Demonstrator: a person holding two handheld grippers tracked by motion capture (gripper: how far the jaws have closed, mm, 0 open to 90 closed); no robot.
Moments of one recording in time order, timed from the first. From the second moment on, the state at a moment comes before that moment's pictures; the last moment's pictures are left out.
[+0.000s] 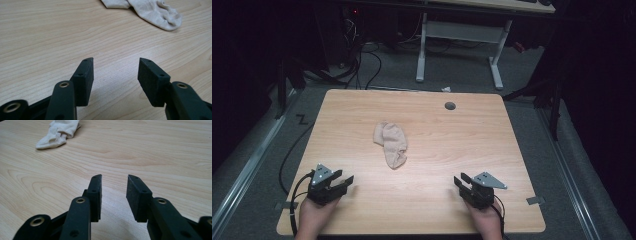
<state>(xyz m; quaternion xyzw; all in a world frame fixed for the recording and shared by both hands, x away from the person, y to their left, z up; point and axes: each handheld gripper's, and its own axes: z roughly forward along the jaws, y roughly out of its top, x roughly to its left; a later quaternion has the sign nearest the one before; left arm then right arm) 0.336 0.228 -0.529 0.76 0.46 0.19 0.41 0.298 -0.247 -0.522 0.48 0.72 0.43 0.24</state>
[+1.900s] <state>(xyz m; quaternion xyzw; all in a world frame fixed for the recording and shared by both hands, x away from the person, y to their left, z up) 0.405 0.082 -0.520 0.84 0.37 0.15 0.37 0.298 -0.232 -0.520 0.43 0.75 0.45 0.22</state>
